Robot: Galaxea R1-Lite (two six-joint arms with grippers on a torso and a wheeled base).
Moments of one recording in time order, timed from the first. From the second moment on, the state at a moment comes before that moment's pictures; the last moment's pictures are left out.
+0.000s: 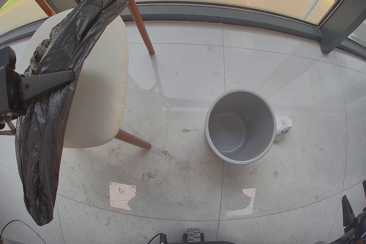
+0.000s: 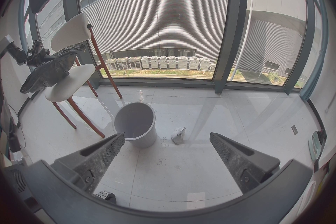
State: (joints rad) left arm -0.08 1.15 -0.82 -0.36 -1.01 -0.57; right arm 0.00 0.02 -0.02 -0.01 0.02 0.02
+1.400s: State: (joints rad) left arm -0.65 1.50 -0.91 -0.59 -0.76 -0.57; right arm 0.65 1.36 -0.87 -0.48 0.31 0.67
